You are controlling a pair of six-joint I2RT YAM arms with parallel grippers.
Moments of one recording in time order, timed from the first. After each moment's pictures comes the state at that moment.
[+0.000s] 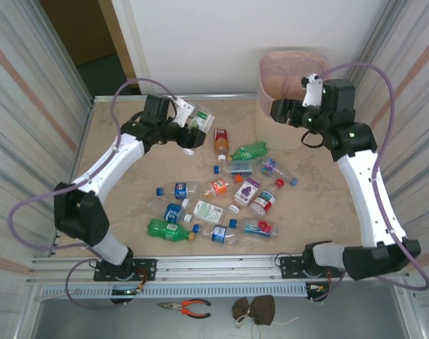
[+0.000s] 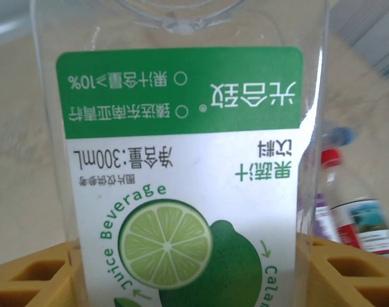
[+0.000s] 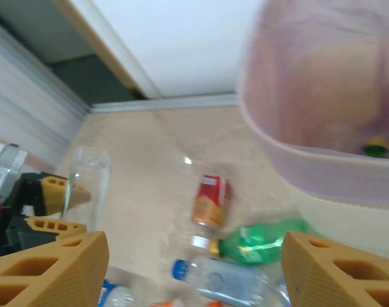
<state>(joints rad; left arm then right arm) -0.40 1.57 1.41 -0.52 0.48 0.07 0.19 1.25 1.52 -0.69 -0.34 0.32</state>
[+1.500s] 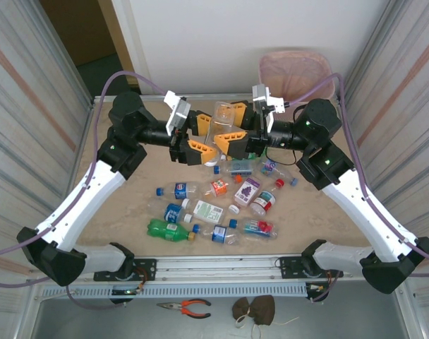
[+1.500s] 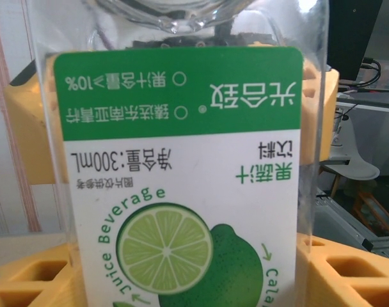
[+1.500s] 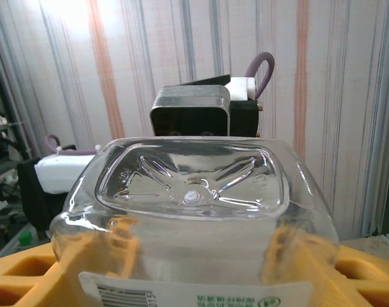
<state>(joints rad) -0.56 1.27 1.38 0.03 1.21 -0.16 0.65 1.16 1.39 0.00 -0.81 0.27</state>
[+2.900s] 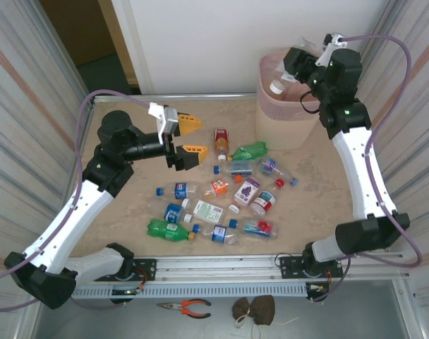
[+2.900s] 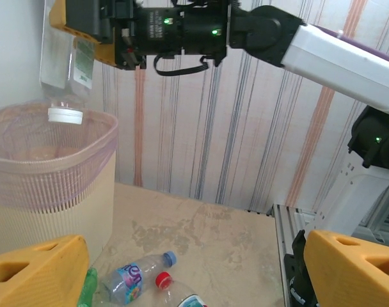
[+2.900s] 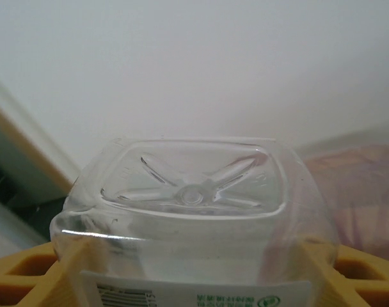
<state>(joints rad) -0.50 1.09 1.18 -0.09 0.85 -0.08 0.14 1.47 1.73 -0.35 -0.05 0.51</state>
